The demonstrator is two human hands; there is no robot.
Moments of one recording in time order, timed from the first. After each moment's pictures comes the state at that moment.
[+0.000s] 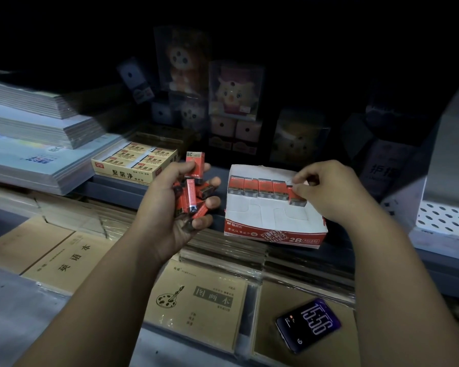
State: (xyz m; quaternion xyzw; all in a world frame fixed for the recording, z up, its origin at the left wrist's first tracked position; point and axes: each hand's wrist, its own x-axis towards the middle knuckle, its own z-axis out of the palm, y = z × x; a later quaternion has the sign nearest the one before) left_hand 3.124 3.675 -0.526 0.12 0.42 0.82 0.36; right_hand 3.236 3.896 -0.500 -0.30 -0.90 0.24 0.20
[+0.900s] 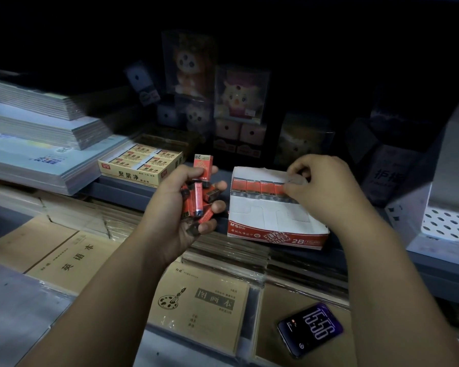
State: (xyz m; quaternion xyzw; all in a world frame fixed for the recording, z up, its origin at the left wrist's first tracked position) left_hand 3.121 3.675 -0.528 0.13 0.43 0.82 0.36; right_hand 3.224 3.880 -0.496 -0.25 -0.92 0.19 0.25
